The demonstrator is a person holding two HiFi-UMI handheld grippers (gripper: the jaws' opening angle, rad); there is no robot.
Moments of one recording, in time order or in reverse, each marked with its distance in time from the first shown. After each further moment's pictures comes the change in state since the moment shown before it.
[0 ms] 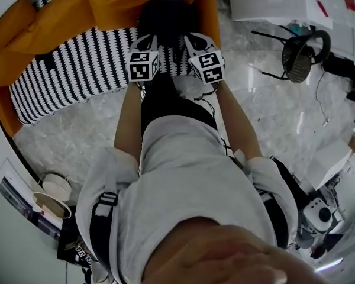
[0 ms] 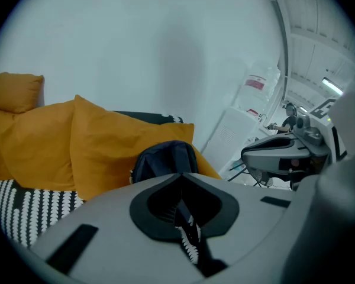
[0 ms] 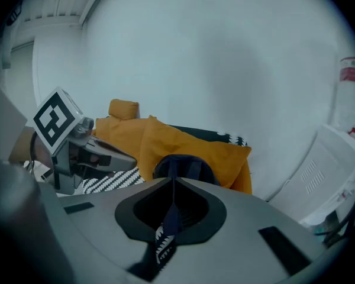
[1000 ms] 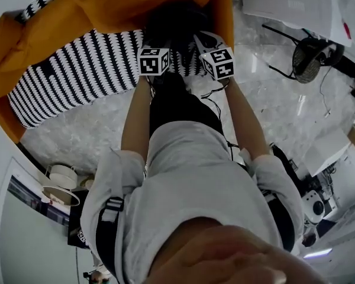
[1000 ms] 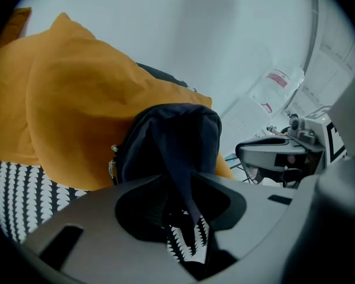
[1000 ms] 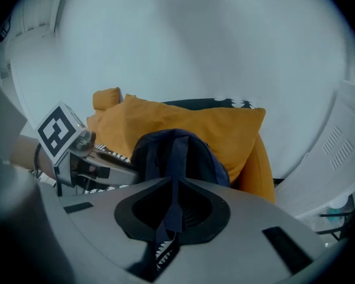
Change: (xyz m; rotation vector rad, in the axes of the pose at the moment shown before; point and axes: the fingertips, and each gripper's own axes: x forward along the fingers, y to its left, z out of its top) left arm 0.108 0.053 -0.038 -0.175 0.193 -0.118; right arm 0.117 -0.040 -0.033 0.150 0.151 0.073
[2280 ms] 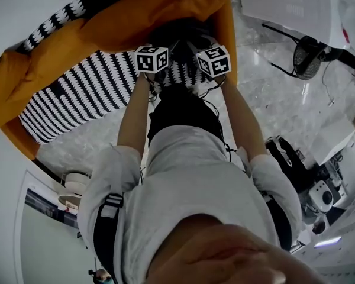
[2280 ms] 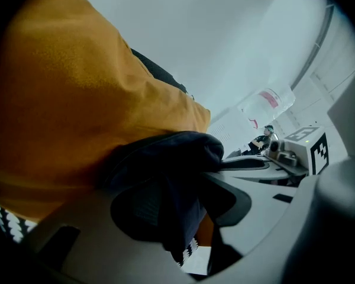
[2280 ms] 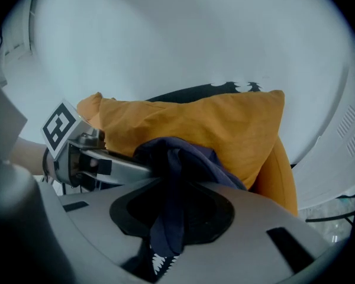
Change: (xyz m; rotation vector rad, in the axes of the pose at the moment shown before) left arm 0.048 0.018 0.075 -0.066 0.043 -0.259; right arm 0.072 -0.018 0.042 0.158 0.073 0.039
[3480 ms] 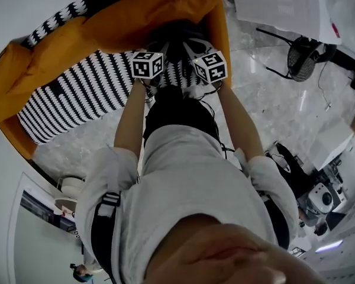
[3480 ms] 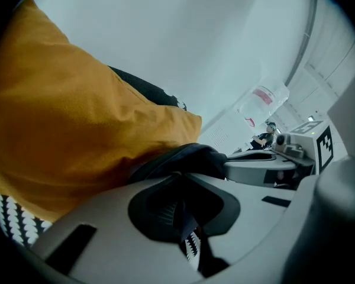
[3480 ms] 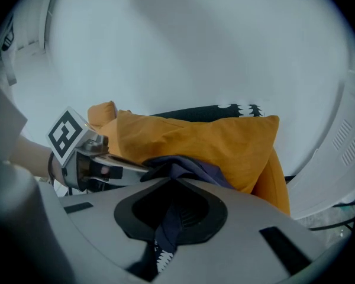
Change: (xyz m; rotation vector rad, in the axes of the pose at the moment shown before) left arm -0.038 -0.026 0.004 0.077 -0.054 0.058; right arm -0.047 0.028 0.015 -0.058 -0.101 0.014
